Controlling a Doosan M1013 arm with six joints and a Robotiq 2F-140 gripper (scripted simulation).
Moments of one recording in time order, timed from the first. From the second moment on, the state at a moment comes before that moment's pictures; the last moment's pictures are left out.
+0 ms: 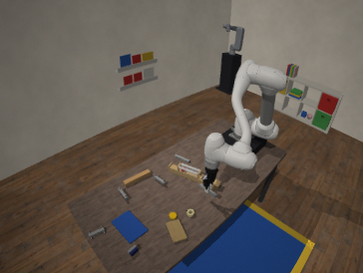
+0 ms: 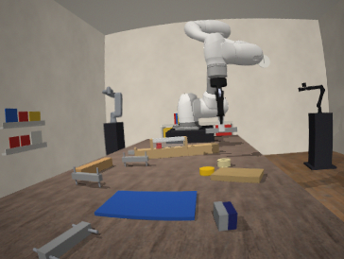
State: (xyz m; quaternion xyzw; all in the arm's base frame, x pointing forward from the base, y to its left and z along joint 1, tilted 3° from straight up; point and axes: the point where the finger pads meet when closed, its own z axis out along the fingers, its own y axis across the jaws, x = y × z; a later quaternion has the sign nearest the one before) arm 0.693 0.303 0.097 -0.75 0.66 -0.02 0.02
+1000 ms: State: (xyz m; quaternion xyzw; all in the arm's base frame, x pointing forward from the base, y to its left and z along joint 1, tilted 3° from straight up) arm 0.571 0.192 0.046 -0.84 0.54 -0.02 0.01
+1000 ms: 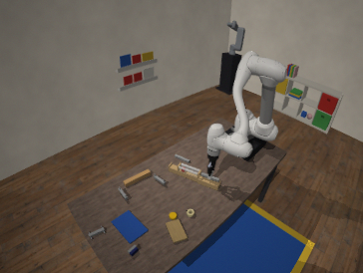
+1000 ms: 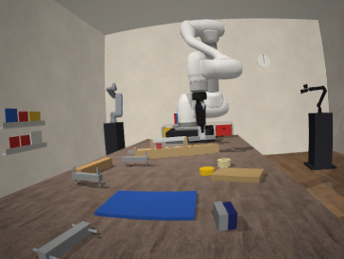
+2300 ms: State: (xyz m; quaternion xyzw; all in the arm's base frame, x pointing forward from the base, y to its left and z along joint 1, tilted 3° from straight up) arm 0.572 0.192 0.024 -0.84 0.54 -0.02 0.01
